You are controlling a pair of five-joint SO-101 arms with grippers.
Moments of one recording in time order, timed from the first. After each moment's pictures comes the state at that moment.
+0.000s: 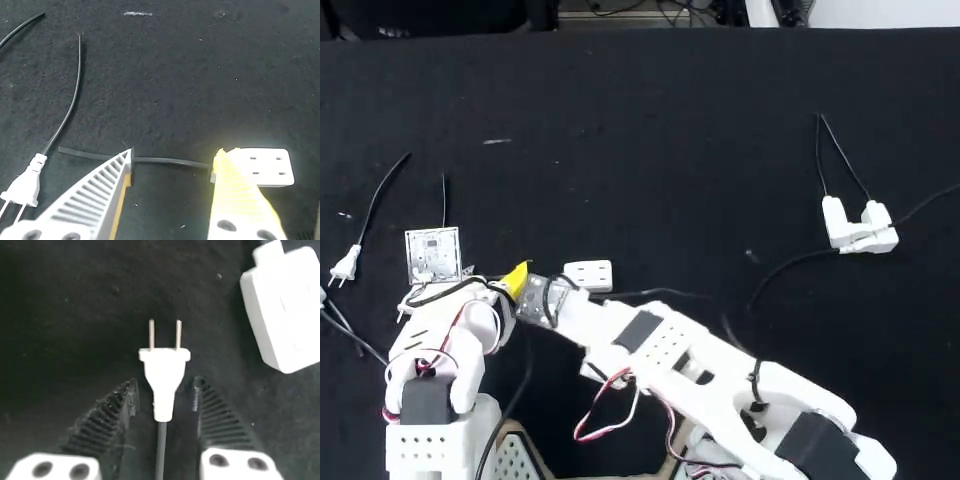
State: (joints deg) left arm -6.6 -101.9 85.5 59.4 2.1; right arm -49.3 -24.3 65.9 42.2 20.9
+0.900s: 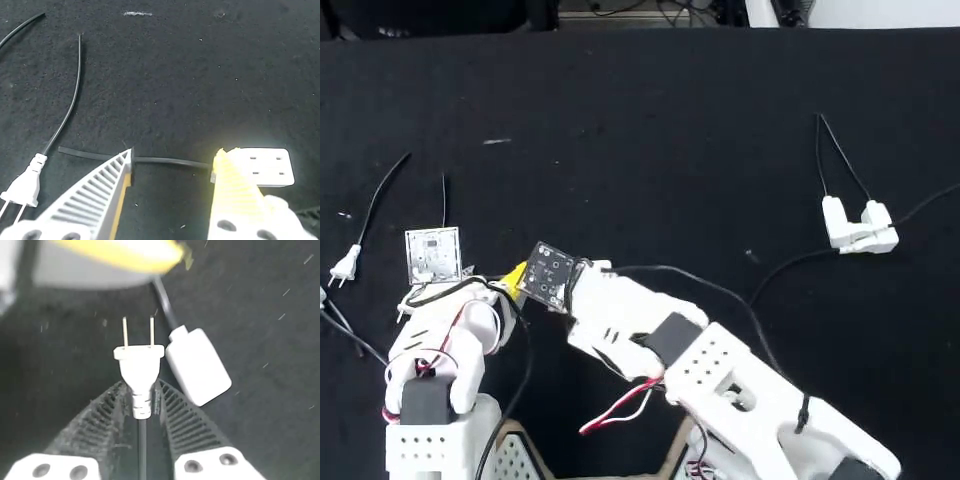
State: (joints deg) left arm -6.6 -101.9 85.5 59.5 2.1; right arm -46.1 -43.4 65.8 39.3 20.9
